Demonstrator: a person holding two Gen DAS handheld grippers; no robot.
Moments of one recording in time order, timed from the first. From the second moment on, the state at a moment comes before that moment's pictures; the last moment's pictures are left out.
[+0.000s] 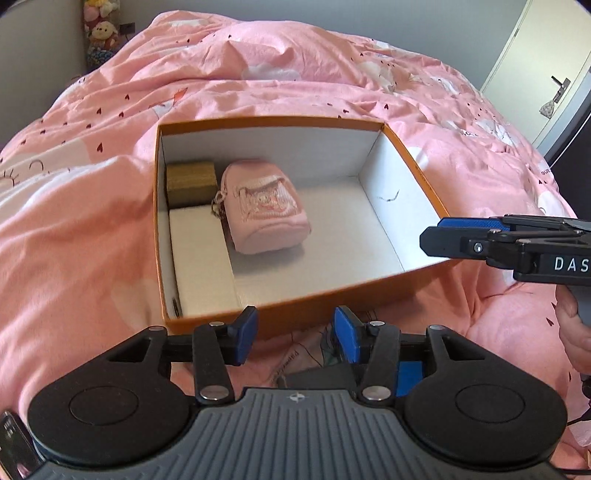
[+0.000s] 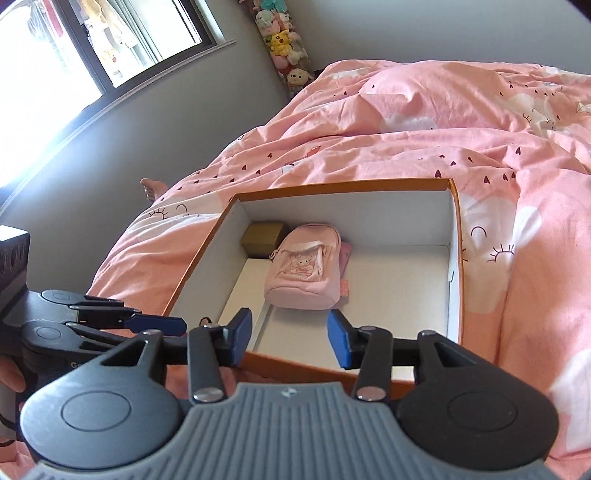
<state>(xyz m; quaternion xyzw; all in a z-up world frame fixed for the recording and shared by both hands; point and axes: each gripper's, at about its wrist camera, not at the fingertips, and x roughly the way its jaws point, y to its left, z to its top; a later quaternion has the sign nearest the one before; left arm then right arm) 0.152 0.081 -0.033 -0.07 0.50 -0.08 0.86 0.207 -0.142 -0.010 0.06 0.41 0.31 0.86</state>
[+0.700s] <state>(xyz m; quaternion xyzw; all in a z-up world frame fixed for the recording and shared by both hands) 0.139 0.089 -0.141 -0.19 0.60 -0.04 0.78 0.217 -0.160 -0.117 0.11 0.54 0.24 0.80</state>
